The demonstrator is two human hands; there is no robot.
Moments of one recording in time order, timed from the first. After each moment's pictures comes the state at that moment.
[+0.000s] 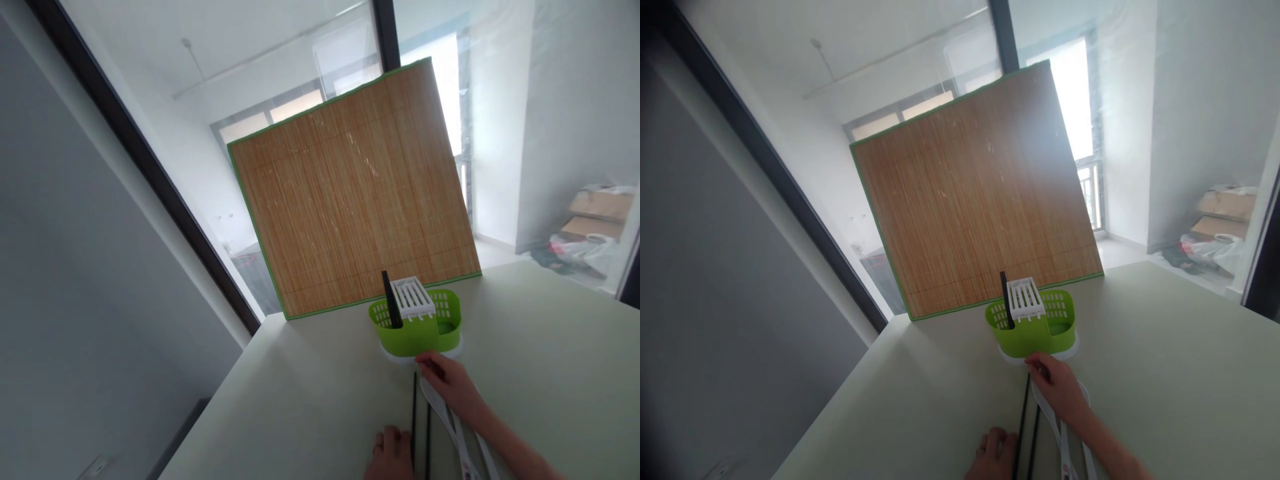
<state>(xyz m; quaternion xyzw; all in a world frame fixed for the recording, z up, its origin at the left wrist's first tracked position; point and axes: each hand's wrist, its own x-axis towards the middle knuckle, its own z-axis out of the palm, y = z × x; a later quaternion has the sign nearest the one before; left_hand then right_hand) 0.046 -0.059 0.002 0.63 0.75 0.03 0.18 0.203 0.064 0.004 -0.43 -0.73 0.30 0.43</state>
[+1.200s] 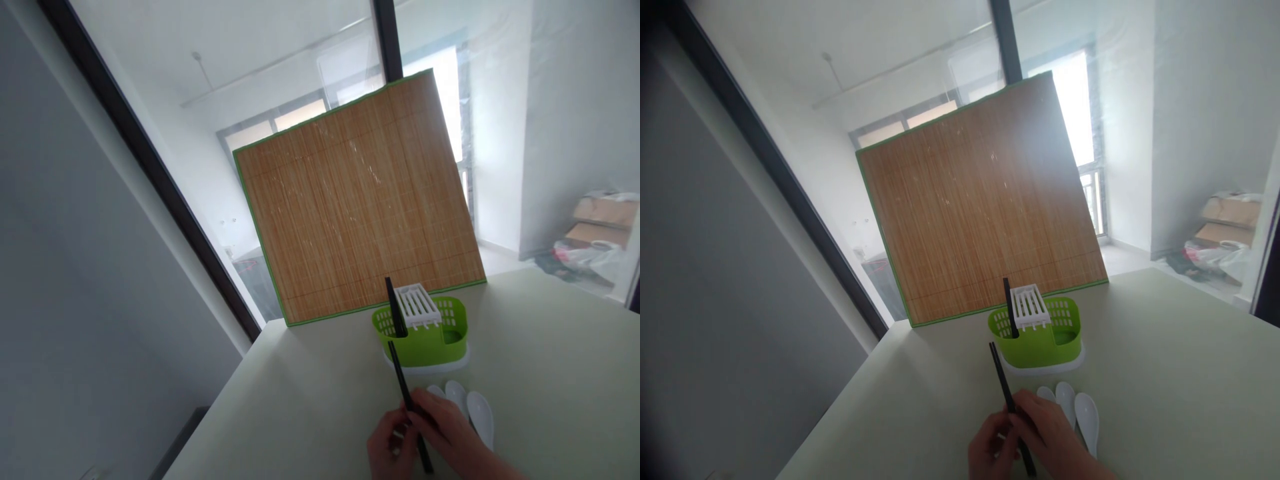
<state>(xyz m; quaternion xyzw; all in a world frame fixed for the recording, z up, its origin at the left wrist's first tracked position) 0.040 -0.027 -0.018 0.53 0.56 0.55 0.32 0.177 0.015 0.026 -0.32 -0.82 0.30 0.37</state>
